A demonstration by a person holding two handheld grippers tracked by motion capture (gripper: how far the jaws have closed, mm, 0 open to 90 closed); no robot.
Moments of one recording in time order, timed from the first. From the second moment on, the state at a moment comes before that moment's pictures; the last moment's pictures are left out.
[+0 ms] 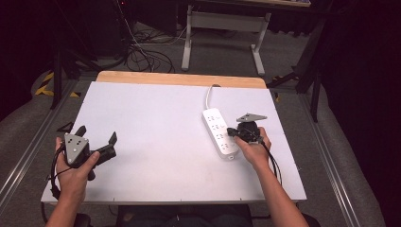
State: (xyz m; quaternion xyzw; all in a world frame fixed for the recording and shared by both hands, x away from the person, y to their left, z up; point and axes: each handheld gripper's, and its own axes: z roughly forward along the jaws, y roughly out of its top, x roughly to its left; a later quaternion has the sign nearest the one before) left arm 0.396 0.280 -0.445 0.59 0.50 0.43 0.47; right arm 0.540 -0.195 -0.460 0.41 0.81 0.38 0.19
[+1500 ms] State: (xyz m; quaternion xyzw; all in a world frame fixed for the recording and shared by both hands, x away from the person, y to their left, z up) left arm 0.393 0.283 -0.445 0.58 0.50 0.43 0.47; right arm 0.538 -0.187 -0.466 0.42 0.80 0.38 0.20
